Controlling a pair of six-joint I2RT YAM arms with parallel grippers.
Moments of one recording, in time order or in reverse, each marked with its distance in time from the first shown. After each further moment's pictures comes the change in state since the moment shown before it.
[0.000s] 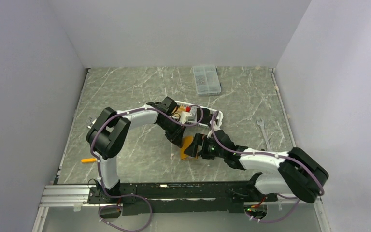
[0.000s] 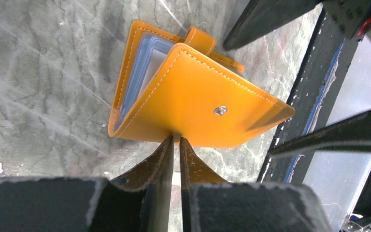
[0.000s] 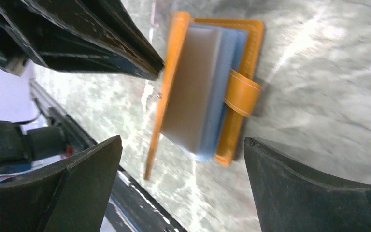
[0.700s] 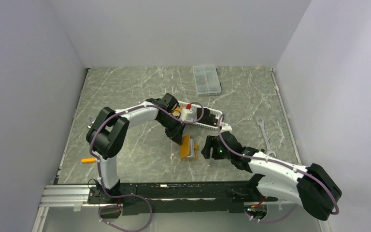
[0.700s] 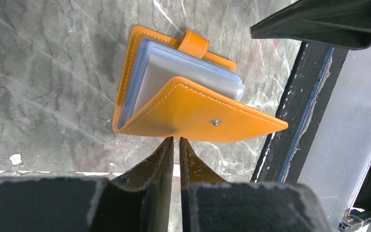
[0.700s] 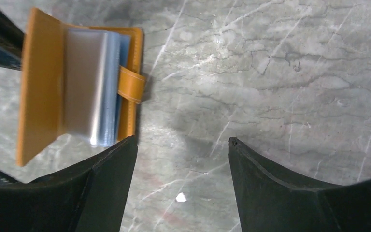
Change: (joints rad) left arm 0.008 0.000 0.066 -0.080 -0.002 0.039; right arm -0.040 -0.293 -0.006 -0.436 0.264 -0.234
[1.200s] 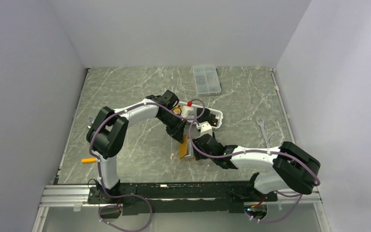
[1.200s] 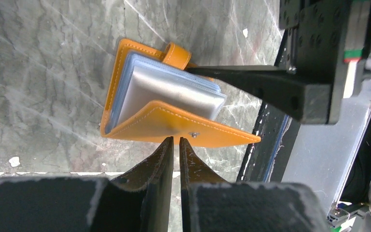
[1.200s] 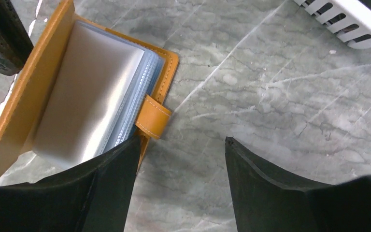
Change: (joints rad) left arm 0.005 0.002 0.060 -0.077 0.040 0.006; right arm 0.196 0.339 0.130 0.150 0.233 -0.233
